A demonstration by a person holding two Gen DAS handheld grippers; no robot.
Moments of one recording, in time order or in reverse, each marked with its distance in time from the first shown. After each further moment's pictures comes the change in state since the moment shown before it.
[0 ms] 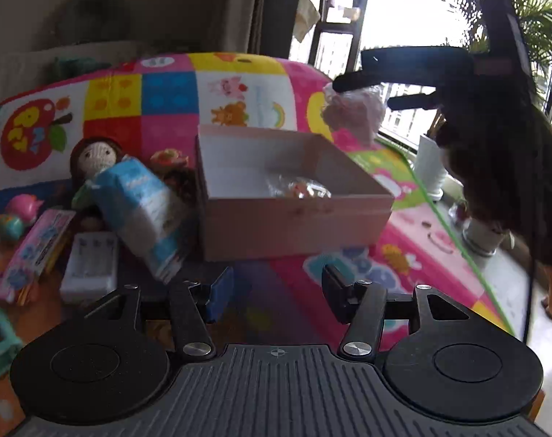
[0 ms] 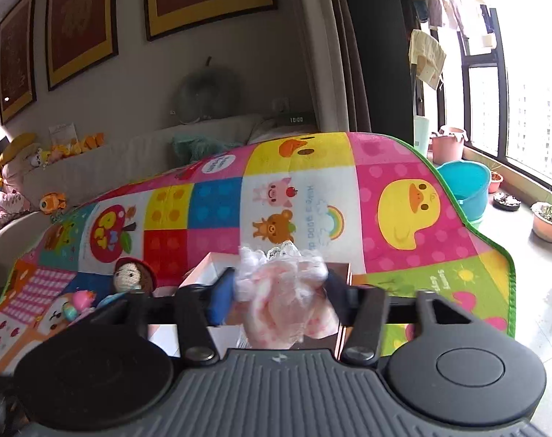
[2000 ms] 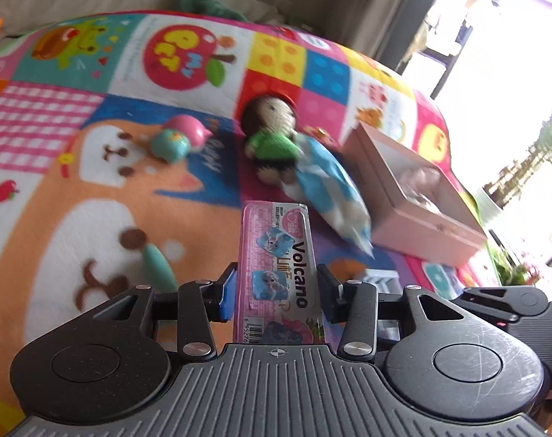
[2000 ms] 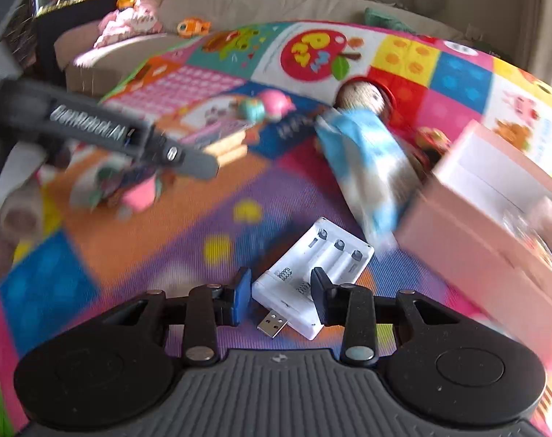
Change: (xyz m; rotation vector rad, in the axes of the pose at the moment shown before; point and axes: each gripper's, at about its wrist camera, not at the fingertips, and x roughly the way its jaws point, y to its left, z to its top) left arm -0.048 0.133 -0.025 -0.345 0.060 0.069; right arm -0.010 0.187 -0.140 -0.479 0.368 0.328
